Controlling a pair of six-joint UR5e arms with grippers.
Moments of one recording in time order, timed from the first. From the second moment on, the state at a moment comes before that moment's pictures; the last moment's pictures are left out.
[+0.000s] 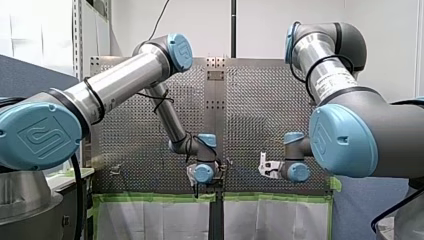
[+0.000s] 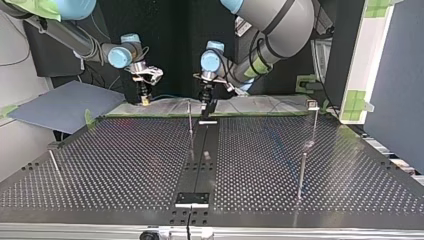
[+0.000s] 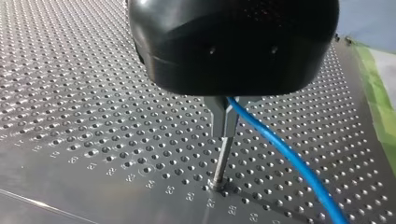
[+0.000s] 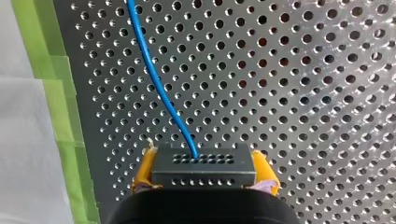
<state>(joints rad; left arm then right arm) -0.60 -2.55 -1.55 -2.24 -1.92 -1.88 1.83 -0.68 1.77 -0.91 1.36 1.64</state>
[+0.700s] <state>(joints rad) -0.57 -2.55 -1.52 -2.27 -1.85 -1.88 1.81 -0.72 1.75 -0.89 1.37 1.66</state>
